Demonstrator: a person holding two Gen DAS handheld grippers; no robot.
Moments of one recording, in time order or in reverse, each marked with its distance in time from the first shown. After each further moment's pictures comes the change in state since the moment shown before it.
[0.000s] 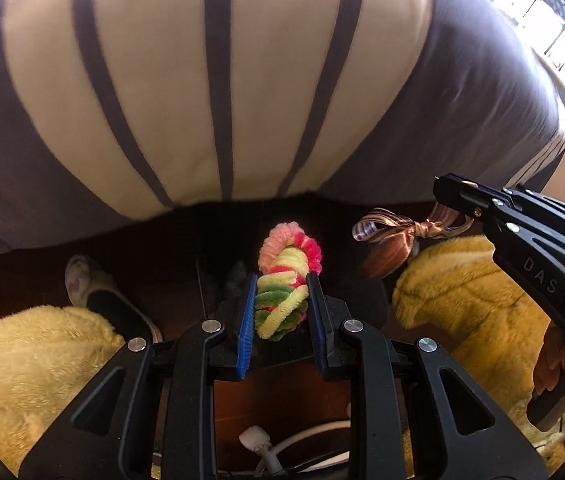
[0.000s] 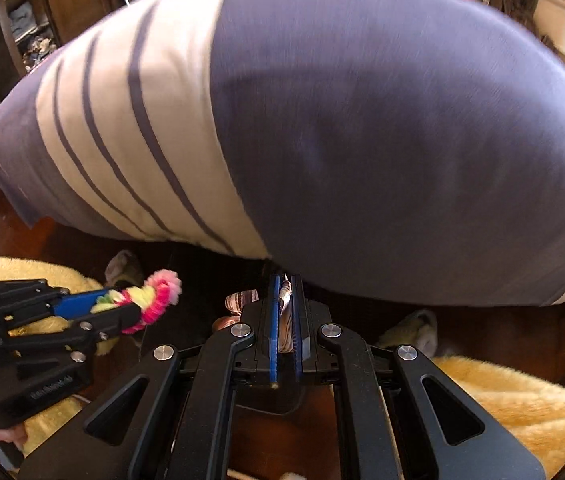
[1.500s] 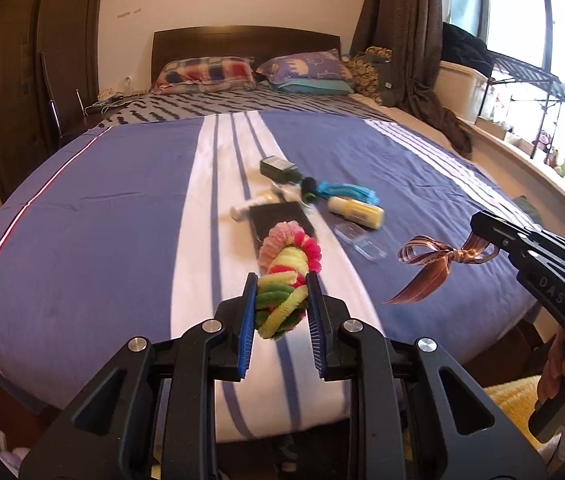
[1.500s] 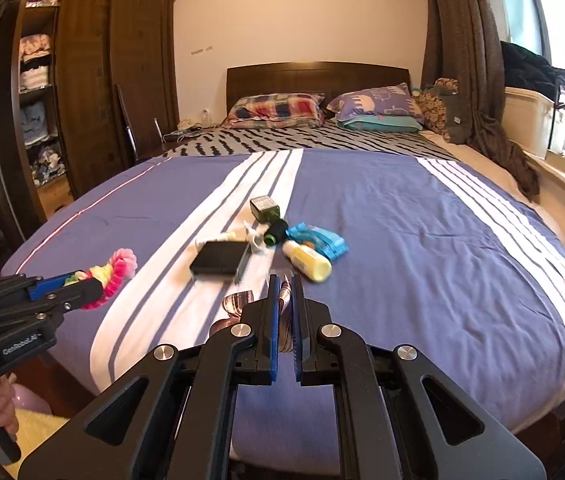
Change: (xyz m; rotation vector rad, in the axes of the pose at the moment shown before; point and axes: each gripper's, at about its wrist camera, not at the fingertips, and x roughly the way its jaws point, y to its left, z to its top) left arm -0.218 -0.004 0.150 0.064 -0.545 0.115; right arm -0.166 -0.012 0.168 0.009 -0.509 -0.044
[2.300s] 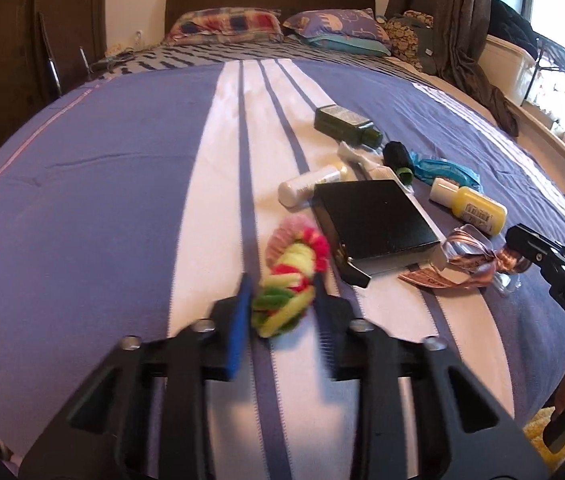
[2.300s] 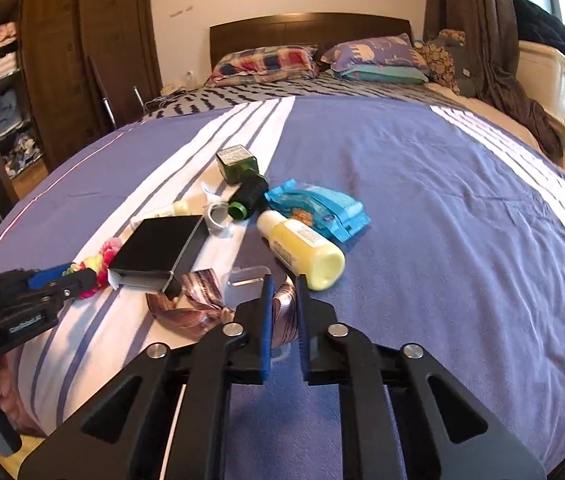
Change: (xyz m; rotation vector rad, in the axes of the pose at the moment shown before) left arm 0.159 0.064 0.020 -0.052 0.148 0.049; right arm 0.153 -0.016 -0.002 0.042 0.144 0.007
